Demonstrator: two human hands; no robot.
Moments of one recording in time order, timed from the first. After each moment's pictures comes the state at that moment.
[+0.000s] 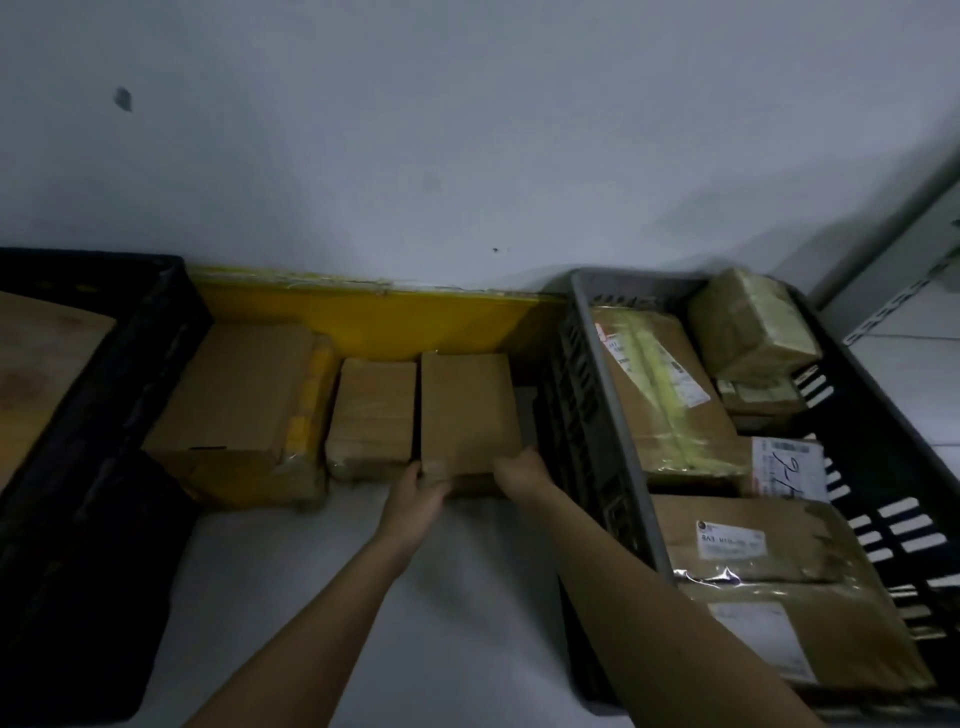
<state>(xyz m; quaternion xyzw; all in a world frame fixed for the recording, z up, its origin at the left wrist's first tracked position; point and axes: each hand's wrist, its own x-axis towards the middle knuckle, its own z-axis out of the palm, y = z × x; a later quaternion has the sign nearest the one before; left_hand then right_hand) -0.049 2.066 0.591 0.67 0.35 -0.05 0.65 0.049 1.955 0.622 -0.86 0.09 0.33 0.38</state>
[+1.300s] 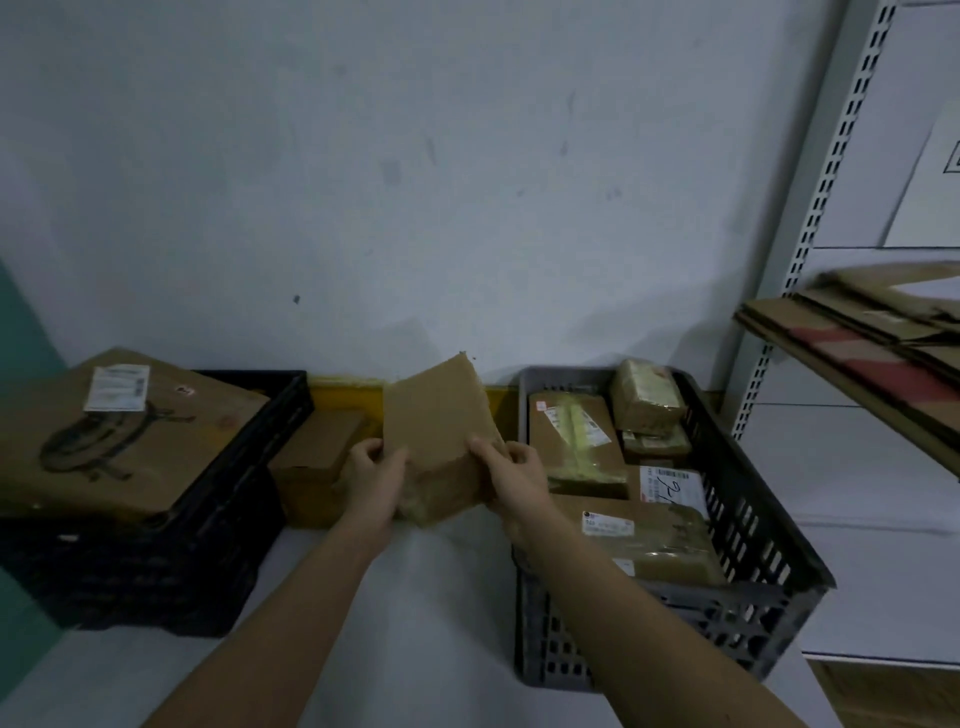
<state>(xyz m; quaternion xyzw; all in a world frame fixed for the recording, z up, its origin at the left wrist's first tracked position) -0.180 1.916 0.800 0.60 0.40 0.26 0.64 -0.087 1.794 0.784 -0.62 -0.04 0.28 0.73</state>
